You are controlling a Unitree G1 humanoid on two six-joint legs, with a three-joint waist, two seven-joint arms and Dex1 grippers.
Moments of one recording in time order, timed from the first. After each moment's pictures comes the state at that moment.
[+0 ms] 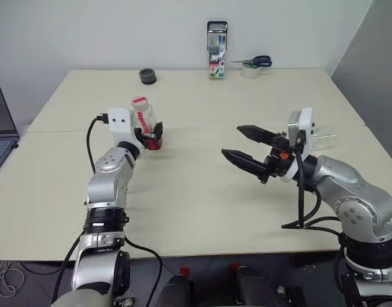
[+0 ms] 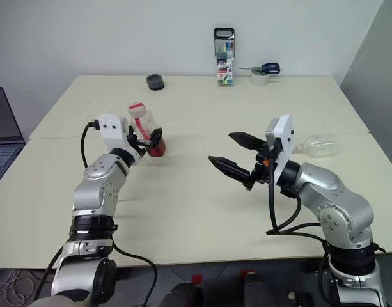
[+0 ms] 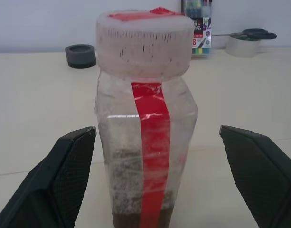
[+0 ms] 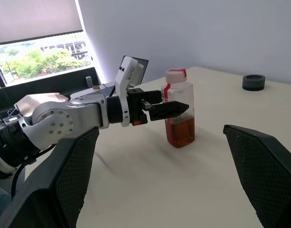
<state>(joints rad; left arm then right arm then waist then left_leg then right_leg) -0.64 0.33 0.20 0.30 -0.22 0.32 -0.27 -0.43 -0.46 -0.06 -0.51 0.77 0.74 0.60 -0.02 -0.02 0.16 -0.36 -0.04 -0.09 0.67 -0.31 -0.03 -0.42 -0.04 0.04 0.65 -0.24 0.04</state>
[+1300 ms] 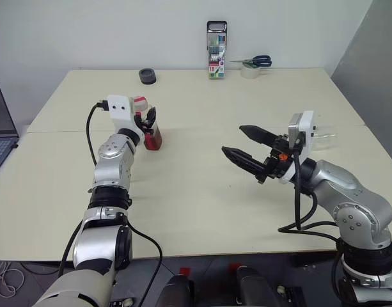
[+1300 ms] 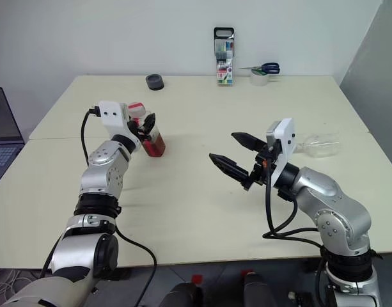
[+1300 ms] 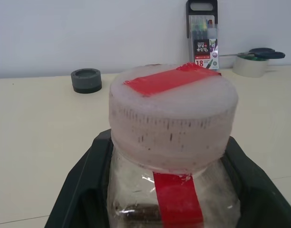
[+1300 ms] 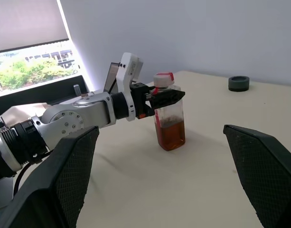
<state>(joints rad) -0.82 0.35 0.20 0.63 -0.20 0.10 -0.29 -0.41 -0.43 -0.06 -0.54 0.77 0.74 0.52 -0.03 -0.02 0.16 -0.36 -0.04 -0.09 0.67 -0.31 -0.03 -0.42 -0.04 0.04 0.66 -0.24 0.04</state>
